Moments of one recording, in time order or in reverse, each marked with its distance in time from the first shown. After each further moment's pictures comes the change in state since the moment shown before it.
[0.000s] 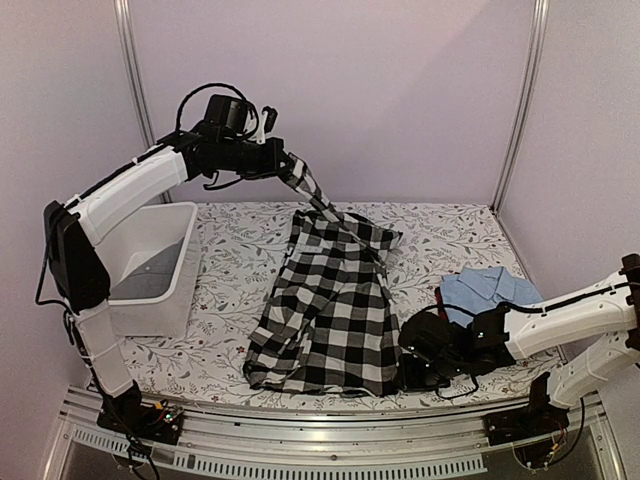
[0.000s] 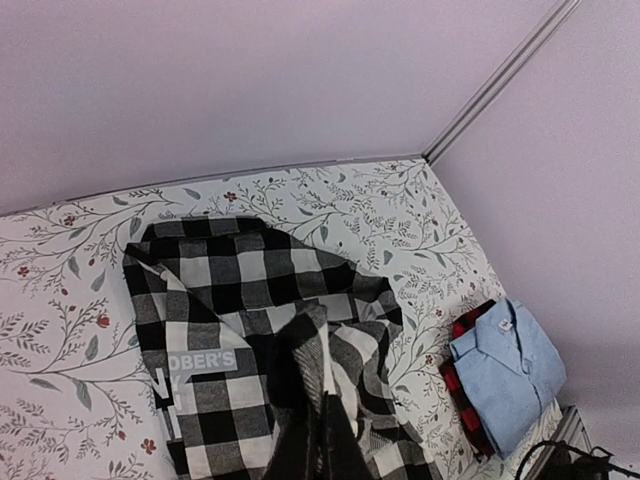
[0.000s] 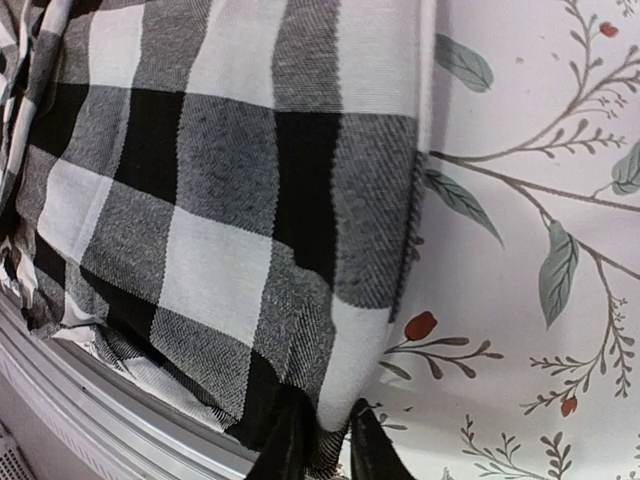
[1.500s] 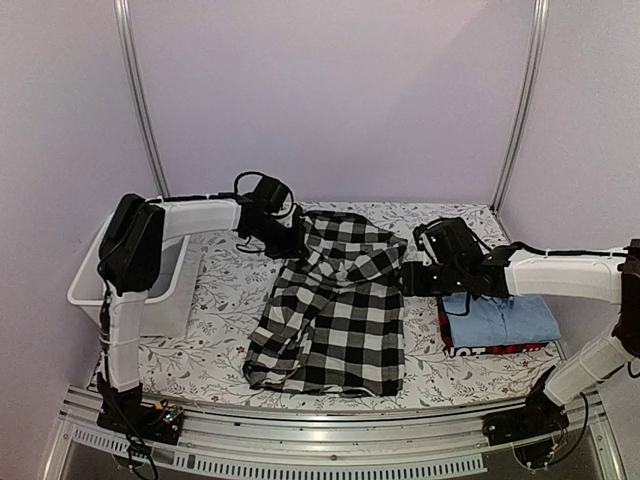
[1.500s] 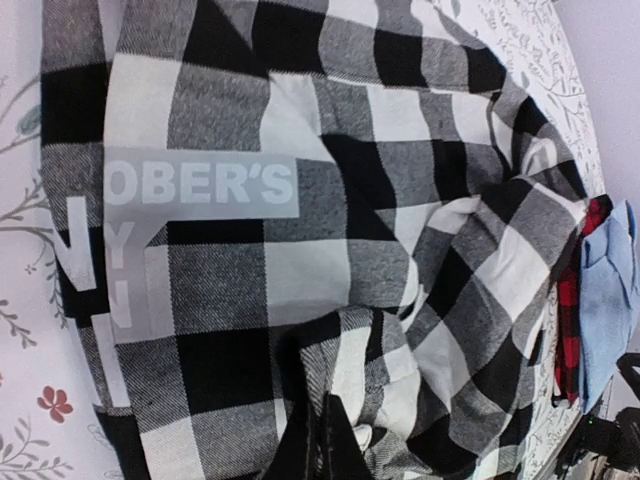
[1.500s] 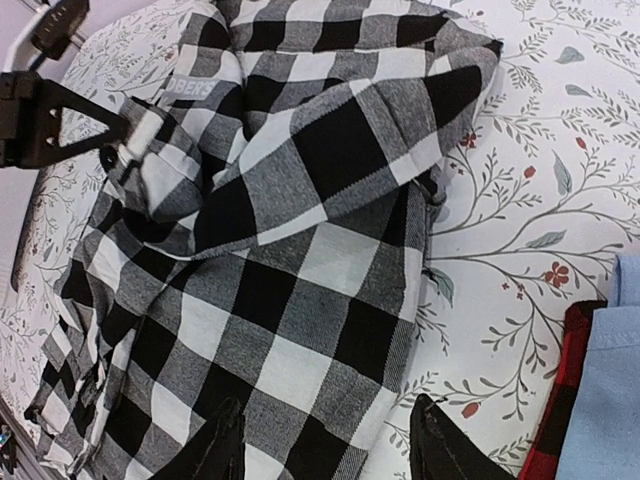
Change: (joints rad) left arm -0.015 0.342 -0.203 0.069 0.134 -0.086; right arm -0.496 0.078 0.244 0.191 0.015 -0.555
